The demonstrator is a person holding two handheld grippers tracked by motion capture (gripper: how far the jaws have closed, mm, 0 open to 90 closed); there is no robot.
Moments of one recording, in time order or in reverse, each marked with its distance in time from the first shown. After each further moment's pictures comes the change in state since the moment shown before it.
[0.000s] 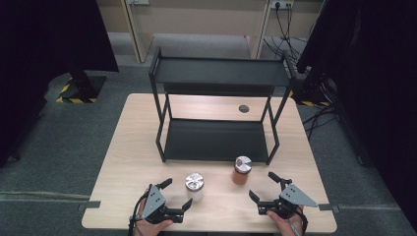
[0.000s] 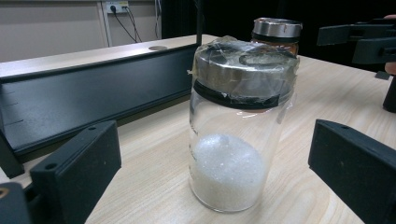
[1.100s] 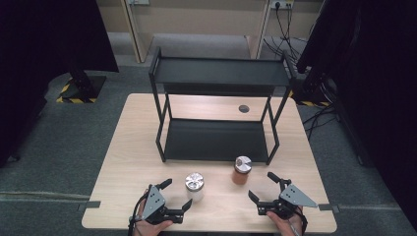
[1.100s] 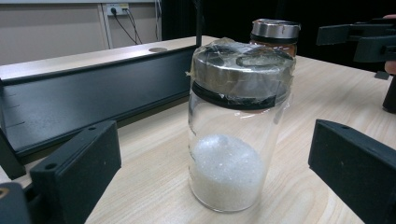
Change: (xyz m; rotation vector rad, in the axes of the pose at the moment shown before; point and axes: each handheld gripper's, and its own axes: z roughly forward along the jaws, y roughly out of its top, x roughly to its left) left arm -0.002 -0.001 -0.002 -0.004 0.000 0.008; right arm 0.000 -0.002 0.000 -0.015 0.016 0.010
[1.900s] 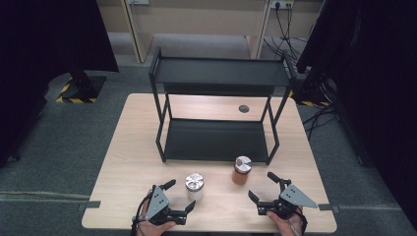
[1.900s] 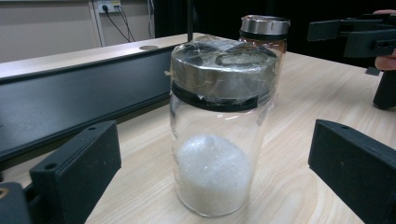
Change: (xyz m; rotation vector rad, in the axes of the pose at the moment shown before) left arm -0.003 0.003 0.009 0.014 -0.031 -0.002; right arm 0.000 -0.002 0.000 -0.011 -0.002 0.008
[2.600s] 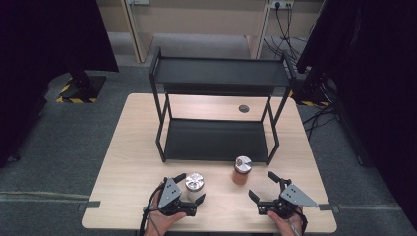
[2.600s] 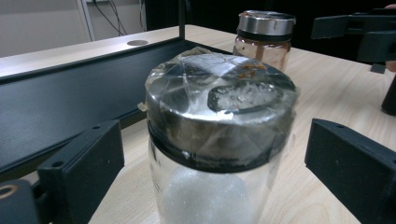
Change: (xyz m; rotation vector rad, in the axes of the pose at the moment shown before) left arm 0.001 0.023 0.034 0.051 -0.019 0.014; right arm -0.001 -0.001 0.000 -0.002 0.001 0.007
